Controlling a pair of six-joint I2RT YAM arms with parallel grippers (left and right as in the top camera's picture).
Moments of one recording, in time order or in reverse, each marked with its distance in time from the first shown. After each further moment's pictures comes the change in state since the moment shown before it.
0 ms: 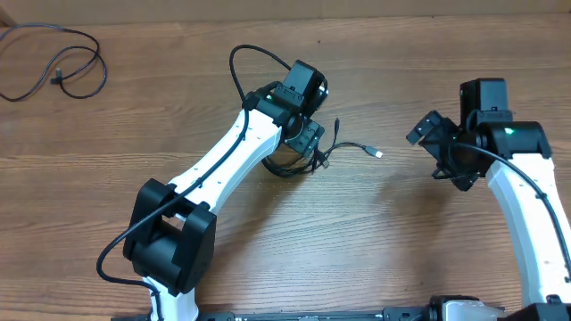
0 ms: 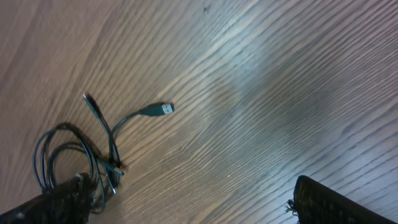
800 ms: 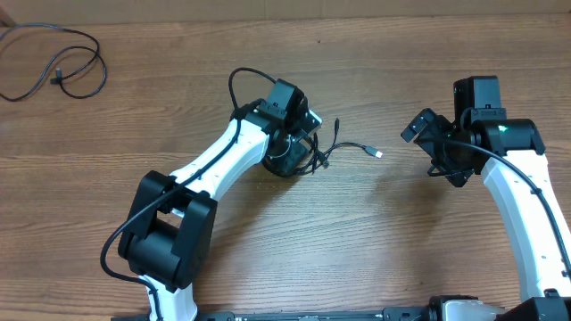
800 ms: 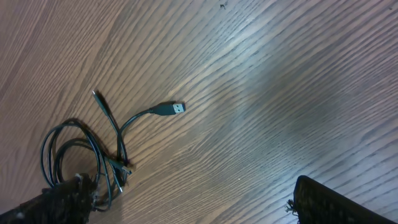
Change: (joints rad) left arm 0.058 0.002 -0.208 0.120 0.183 0.252; right arm 0.019 0.018 0.000 0.035 -0.018 0.000
